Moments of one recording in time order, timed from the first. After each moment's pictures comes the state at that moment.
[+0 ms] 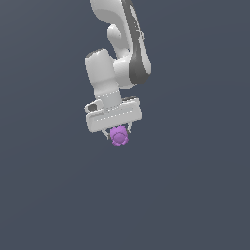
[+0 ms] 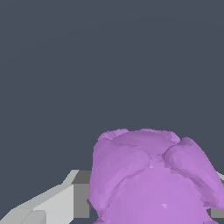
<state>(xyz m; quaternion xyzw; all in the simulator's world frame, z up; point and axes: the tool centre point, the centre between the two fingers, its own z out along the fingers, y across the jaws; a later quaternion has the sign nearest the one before) 0.022 -0.024 0.199 -0.96 -0.08 -0.26 0.10</state>
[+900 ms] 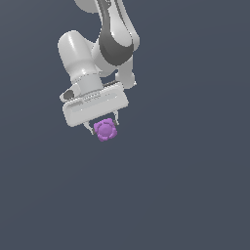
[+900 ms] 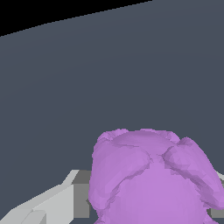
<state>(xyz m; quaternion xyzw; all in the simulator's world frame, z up) 0.048 -0.066 0.274 -0.91 -0.12 -0.37 0.14</state>
